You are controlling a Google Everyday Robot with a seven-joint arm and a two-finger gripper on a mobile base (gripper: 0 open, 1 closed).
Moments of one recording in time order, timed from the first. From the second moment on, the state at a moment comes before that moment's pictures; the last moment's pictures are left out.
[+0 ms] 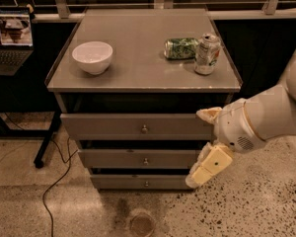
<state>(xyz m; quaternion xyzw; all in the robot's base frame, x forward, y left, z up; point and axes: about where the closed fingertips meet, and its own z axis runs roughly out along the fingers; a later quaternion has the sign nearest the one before) 0.415 -0.121 0.828 -0.55 0.77 0.19 0.28</state>
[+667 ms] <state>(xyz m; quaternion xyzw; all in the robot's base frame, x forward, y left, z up) 0.420 -0.099 0.759 -0.51 0.77 0.22 0.30</state>
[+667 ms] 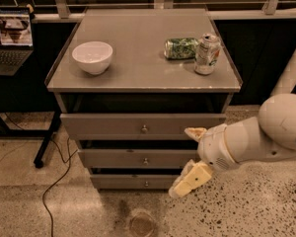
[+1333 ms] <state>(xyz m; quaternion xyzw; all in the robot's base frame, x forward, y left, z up) 0.431 -0.082 0.674 -0.48 0.79 0.22 0.30</state>
